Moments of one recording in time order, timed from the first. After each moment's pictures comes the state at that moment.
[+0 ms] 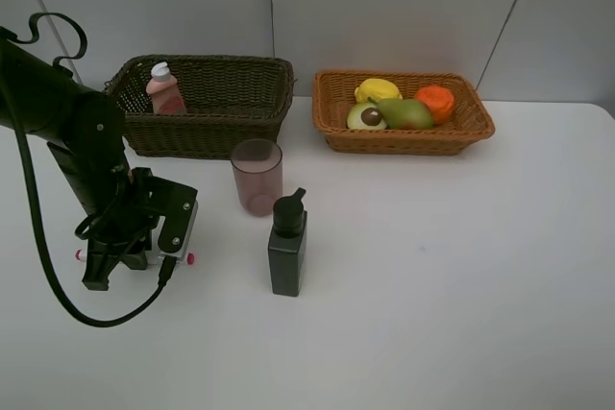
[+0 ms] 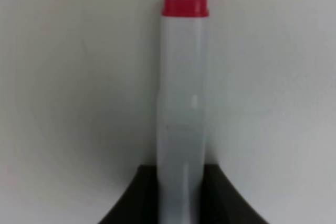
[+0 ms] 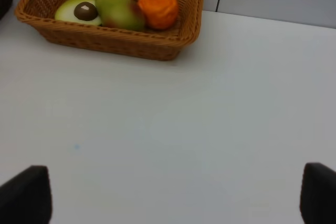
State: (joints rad) left arm -0.39 1.92 -0.82 0.01 0.57 1.10; right arm 0.04 0.00 -0.52 -0.01 1.05 -0.17
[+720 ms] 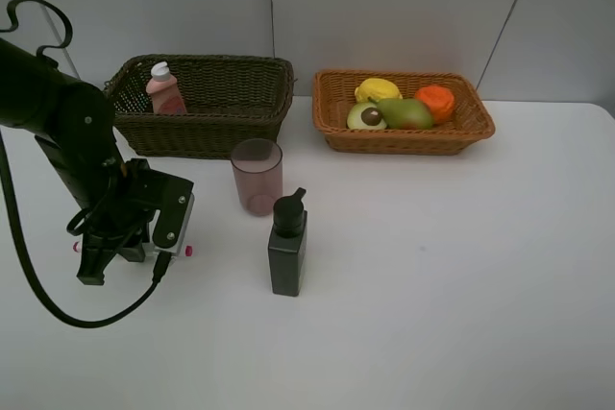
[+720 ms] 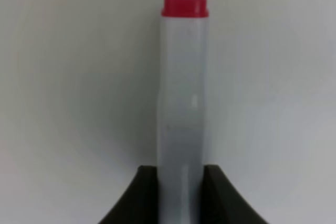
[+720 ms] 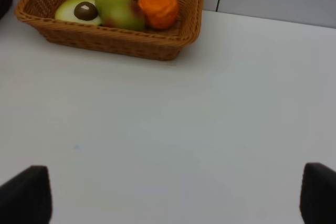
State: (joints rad) left arm -0.39 1.84 -0.81 0.04 0.57 1.10; right arm 0.04 0.00 -0.52 -0.01 1.05 -0.17
